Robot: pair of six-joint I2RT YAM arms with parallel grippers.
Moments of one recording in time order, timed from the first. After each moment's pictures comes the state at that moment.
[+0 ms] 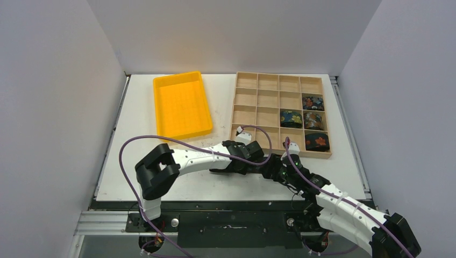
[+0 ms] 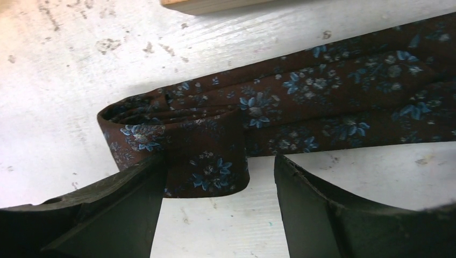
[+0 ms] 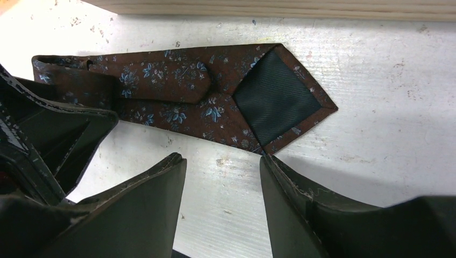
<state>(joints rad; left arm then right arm) -1.13 1.87 1.34 -0.81 -0.56 -0.77 0.64 0.82 0.26 -0.14 0.06 0.72</state>
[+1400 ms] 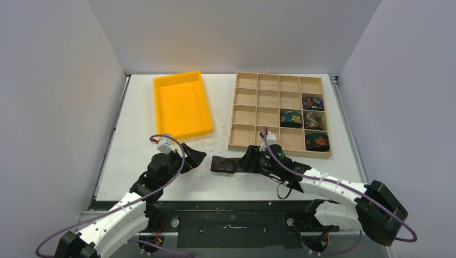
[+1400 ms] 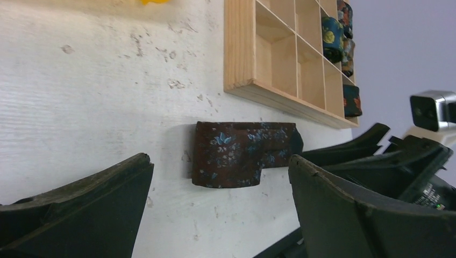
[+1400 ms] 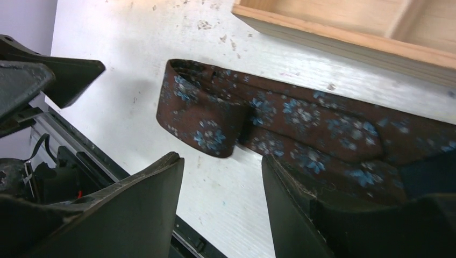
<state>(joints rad) -0.54 0.66 0.21 0.09 -0.05 -0.91 0.79 1.09 0.42 0.12 -0.03 0.74</state>
